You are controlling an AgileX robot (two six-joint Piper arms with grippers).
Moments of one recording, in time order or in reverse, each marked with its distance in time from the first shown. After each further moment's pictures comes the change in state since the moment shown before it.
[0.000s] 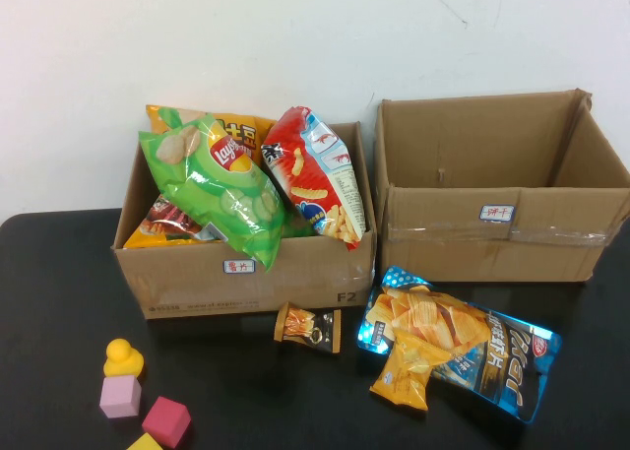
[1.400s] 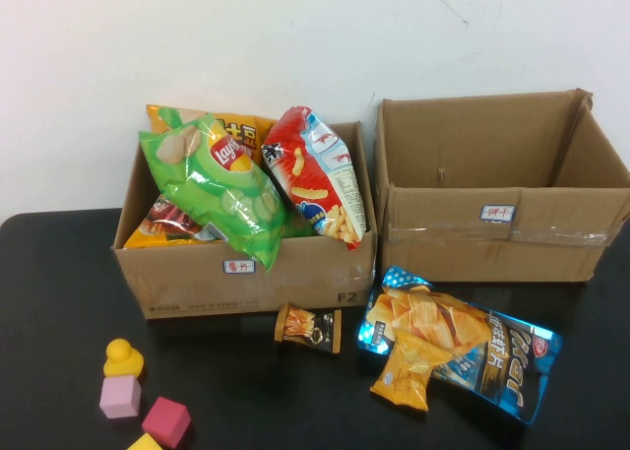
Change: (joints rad) right arm 0.000 -0.004 -0.023 0.015 -0.904 0.121; left arm 0.000 -0.002 -0.015 -0.048 -0.876 -0.051
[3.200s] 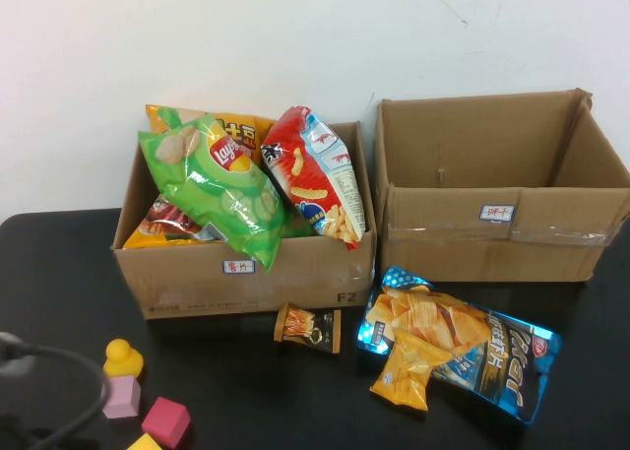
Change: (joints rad) right arm 0.000 0.899 -0.544 0.314 1.176 -0.570; left arm 0.000 0.823 -0.416 -0.420 1.175 0.349
